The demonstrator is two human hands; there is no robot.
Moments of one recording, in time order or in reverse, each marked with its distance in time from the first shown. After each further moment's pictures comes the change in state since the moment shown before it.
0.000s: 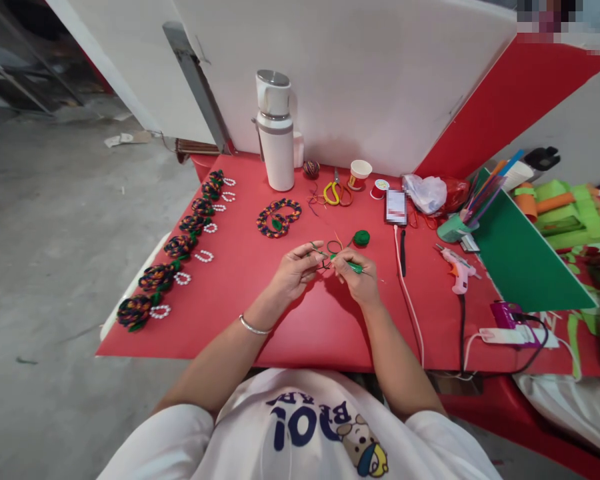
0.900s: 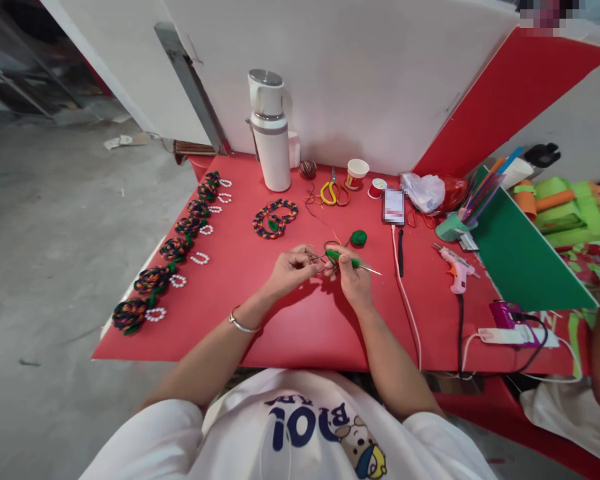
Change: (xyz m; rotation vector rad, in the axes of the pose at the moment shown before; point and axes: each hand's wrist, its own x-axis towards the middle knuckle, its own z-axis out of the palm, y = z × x) left_hand 0.003 0.006 -0.011 0.429 -0.153 0.294; right_hand 0.001 0.003 0.007 0.129 0.103 0.158
